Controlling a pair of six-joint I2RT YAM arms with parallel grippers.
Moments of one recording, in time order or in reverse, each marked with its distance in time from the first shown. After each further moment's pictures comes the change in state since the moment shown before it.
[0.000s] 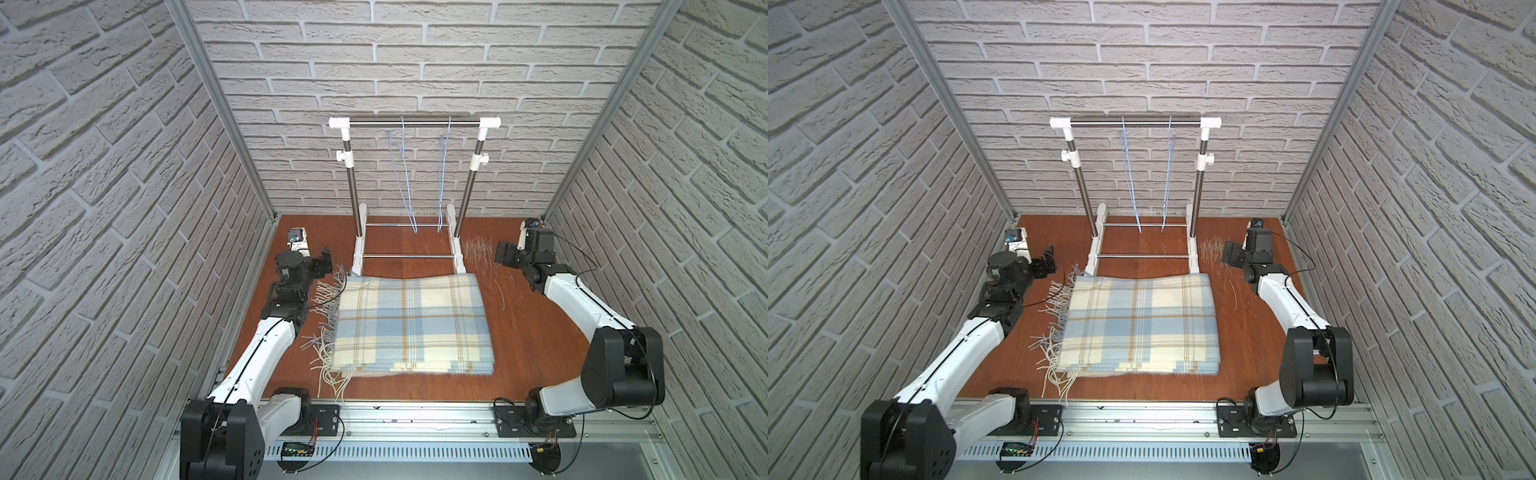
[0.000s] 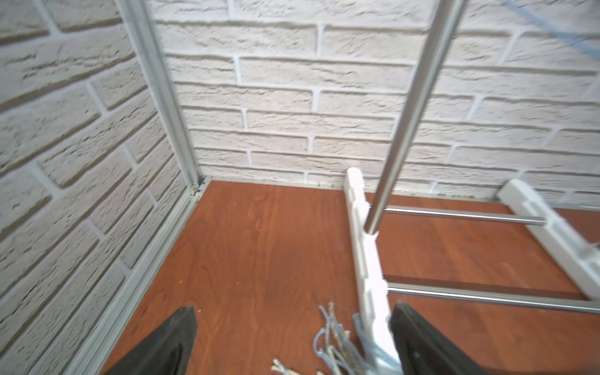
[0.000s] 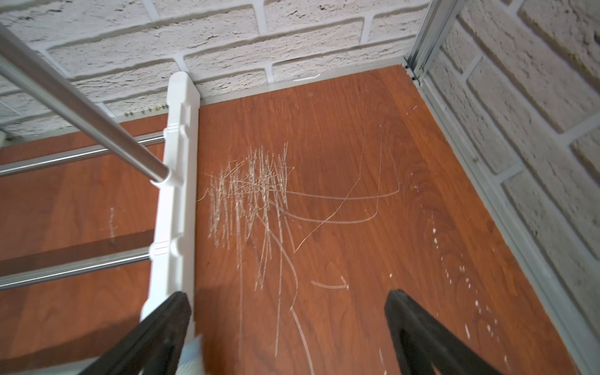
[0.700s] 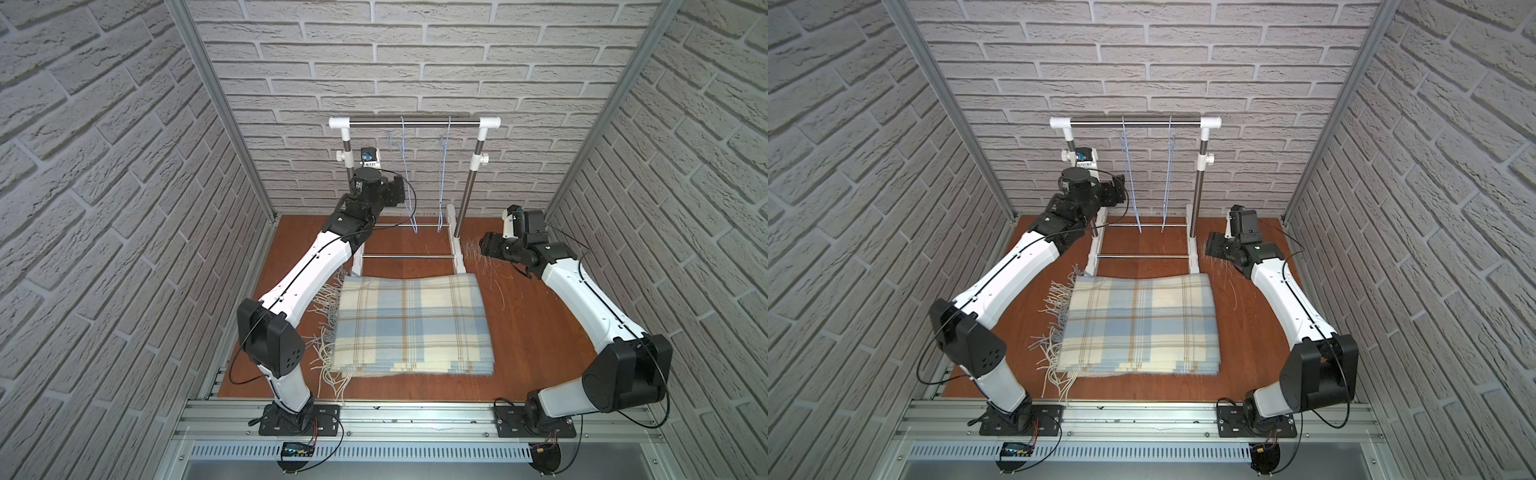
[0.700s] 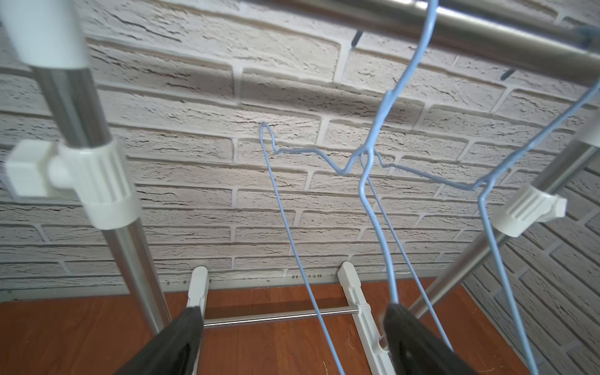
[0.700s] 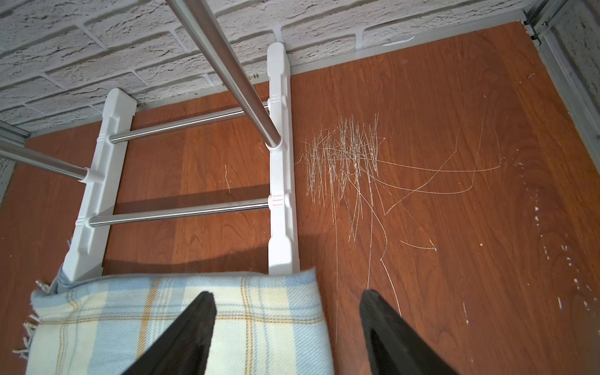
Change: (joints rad) left arm -0.374 0.684 1.027 -0.262 -0.130 -0.174; right arm 0.136 0.039 0.285 -0.322 -0.136 0.042
